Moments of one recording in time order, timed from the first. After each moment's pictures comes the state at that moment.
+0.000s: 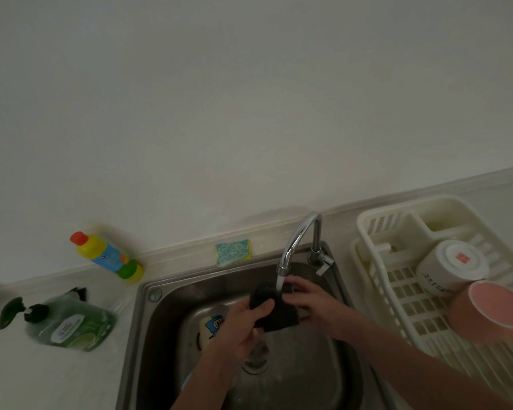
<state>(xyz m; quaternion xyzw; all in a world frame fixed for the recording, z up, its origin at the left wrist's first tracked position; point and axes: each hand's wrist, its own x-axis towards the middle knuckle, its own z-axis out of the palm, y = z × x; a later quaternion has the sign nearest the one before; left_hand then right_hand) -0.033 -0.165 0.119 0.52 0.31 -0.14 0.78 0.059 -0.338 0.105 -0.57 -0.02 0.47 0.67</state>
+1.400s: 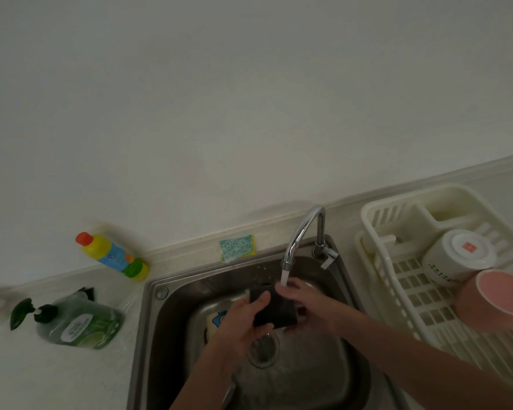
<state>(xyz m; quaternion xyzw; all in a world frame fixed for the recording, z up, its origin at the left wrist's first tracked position) -0.039 -0.163 0.137 0.49 0.40 -0.14 0.76 0.046 -0.319 0.104 -0.58 0.02 0.51 0.64</state>
